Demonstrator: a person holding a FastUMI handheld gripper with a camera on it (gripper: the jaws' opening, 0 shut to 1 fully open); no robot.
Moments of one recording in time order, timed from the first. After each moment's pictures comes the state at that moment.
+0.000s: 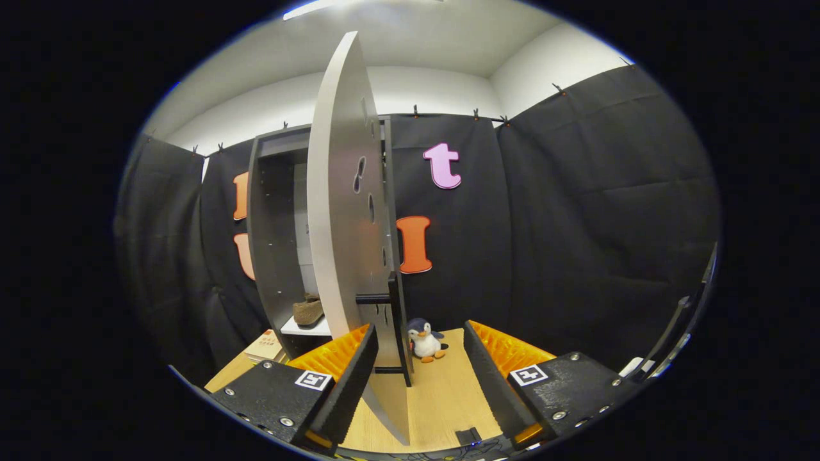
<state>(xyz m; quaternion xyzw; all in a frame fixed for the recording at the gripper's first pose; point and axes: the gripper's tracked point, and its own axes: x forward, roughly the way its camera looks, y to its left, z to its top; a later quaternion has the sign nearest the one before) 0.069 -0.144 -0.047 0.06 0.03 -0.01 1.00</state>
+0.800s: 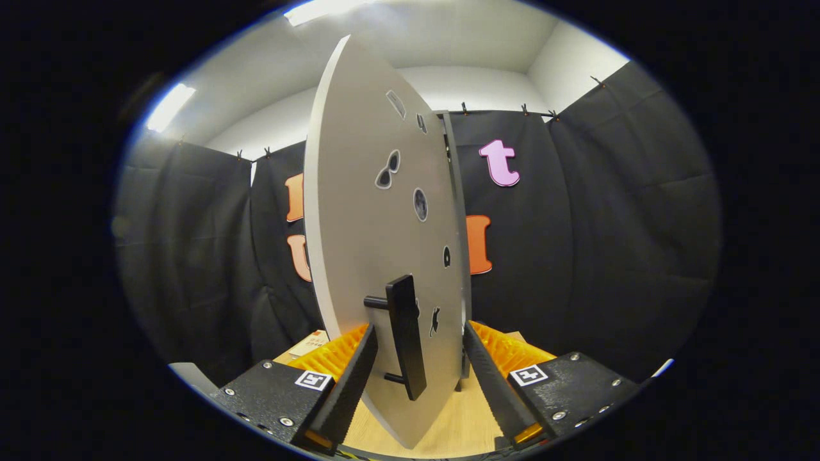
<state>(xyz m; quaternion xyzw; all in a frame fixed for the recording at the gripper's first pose) 0.093 -0.066 -0.049 0.08 0.02 0.11 0.99</state>
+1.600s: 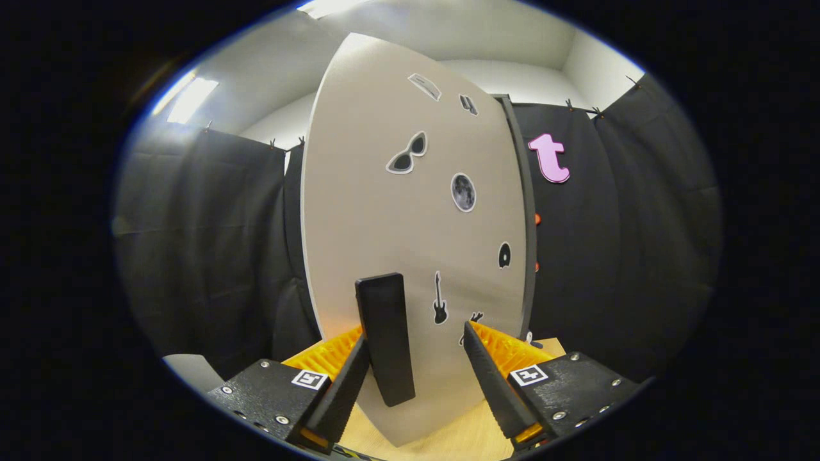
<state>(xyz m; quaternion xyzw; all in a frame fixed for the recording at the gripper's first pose) 0.140 0.011 -0.044 0.05 0.02 0.20 0.98</state>
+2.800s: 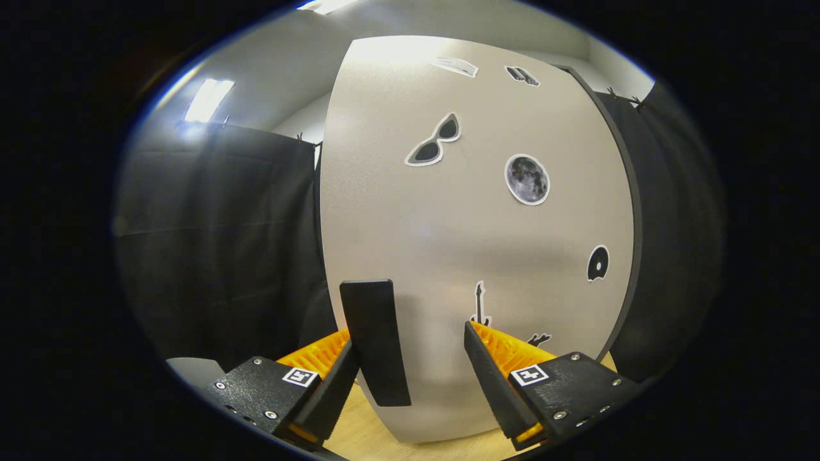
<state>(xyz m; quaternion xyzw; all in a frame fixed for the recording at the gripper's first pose) 0.189 0.092 -0.047 0.05 0.02 0.29 0.96</state>
